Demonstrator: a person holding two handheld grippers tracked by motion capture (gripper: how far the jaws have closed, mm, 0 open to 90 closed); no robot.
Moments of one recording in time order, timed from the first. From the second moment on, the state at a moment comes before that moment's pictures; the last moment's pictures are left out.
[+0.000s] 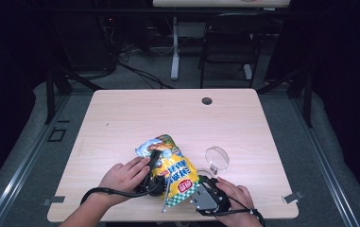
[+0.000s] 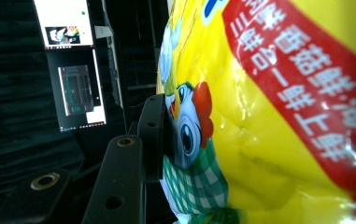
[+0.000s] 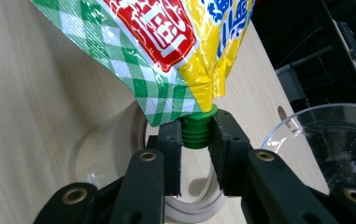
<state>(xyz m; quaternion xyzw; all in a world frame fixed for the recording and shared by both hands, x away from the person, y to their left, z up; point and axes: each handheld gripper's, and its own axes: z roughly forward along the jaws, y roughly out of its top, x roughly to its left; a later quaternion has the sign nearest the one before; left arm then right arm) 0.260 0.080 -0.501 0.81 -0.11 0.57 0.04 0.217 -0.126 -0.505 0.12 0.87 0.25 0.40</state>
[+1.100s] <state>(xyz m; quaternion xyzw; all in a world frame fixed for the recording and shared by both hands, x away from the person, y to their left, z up) 0.259 0.075 -0.498 0.79 -0.13 0.60 0.02 0.219 -0.129 -0.507 0.14 0.87 0.26 0.40</state>
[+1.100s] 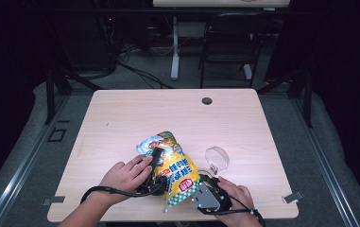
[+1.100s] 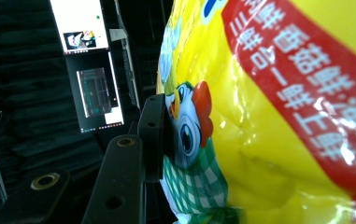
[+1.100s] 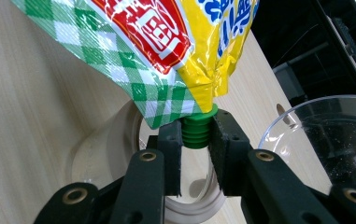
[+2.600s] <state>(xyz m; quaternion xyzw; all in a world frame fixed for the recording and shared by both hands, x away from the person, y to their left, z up) 0.256 0.071 -0.494 0.76 -0.16 0.63 -0.01 0.220 -0.130 -0.510 0.15 0.86 0.27 0.40</state>
